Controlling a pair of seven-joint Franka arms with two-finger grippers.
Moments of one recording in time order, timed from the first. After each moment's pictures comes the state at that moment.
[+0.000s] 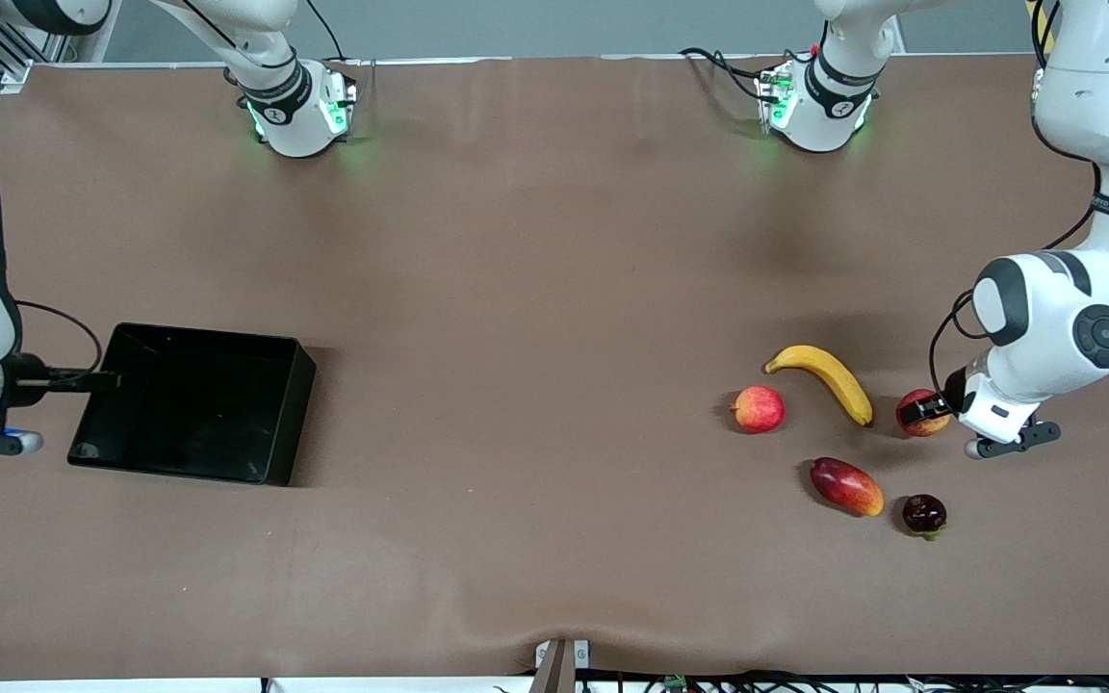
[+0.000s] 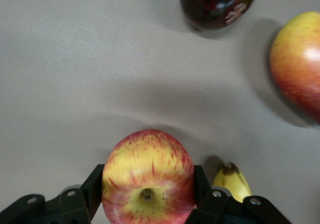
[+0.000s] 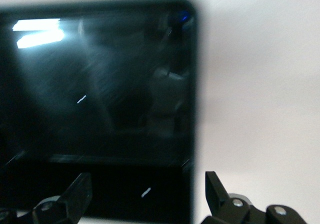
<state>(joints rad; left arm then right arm) 0.21 0.48 -0.11 -1.93 0.03 2.43 -0.15 -0.33 0.62 -0.04 -1.51 0.06 1.85 -0.25</state>
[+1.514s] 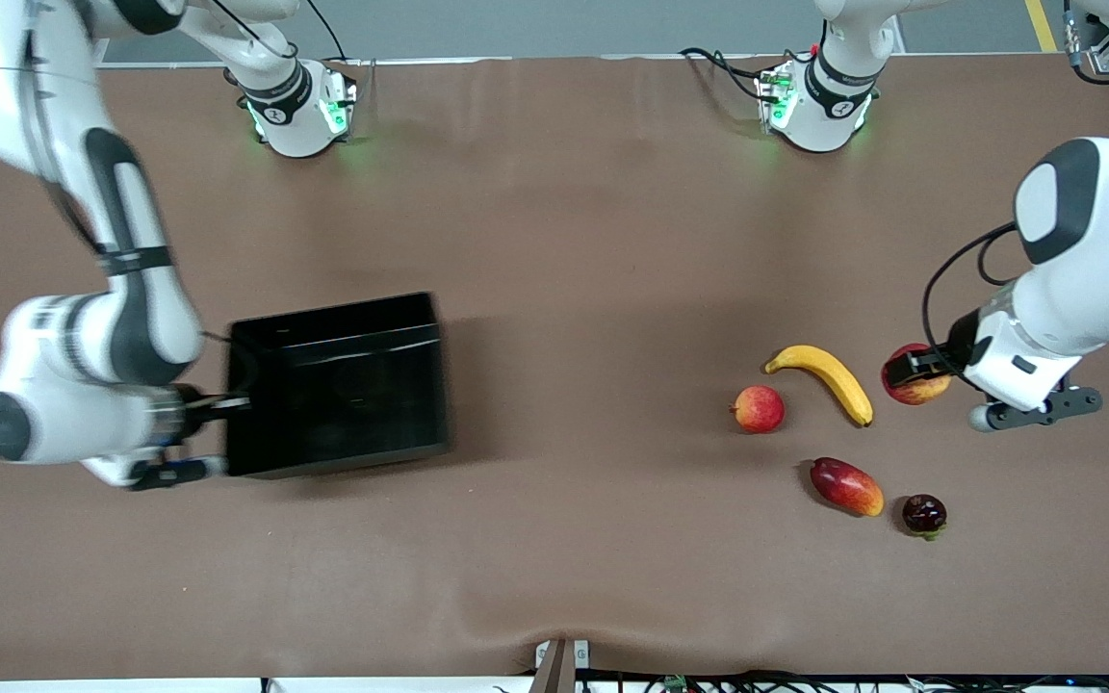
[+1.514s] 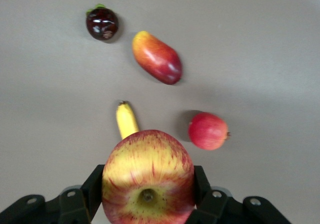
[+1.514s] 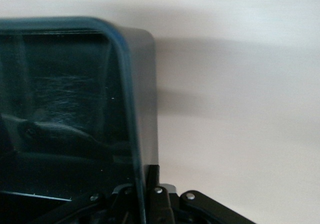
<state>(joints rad) 0.20 0.26 -0.38 -1.66 0.03 1.90 -0.37 0.10 0.61 0.00 -1.48 0.20 1.79 -0.16</state>
